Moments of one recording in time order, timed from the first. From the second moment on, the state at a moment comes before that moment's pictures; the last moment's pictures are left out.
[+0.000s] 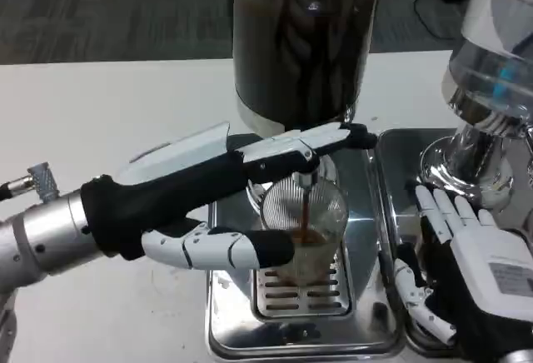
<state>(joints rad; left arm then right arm) -0.21 0.54 -0.03 0.05 -0.22 -0.66 -0.99 0.35 -0.31 0.25 -0.27 -0.95 0.10 -0.16</state>
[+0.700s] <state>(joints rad) -0.19 0.59 -0.06 0.02 -0.23 -0.66 -0.92 0.34 -0.24 0.13 -0.28 -0.35 -0.02 0.03</state>
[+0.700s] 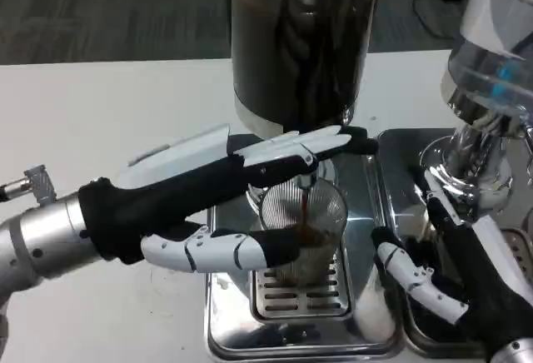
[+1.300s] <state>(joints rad) -0.18 0.59 -0.06 -0.01 -0.23 -0.62 -0.91 0.29 -0.28 0.13 -0.29 -0.31 0.03 0.15</state>
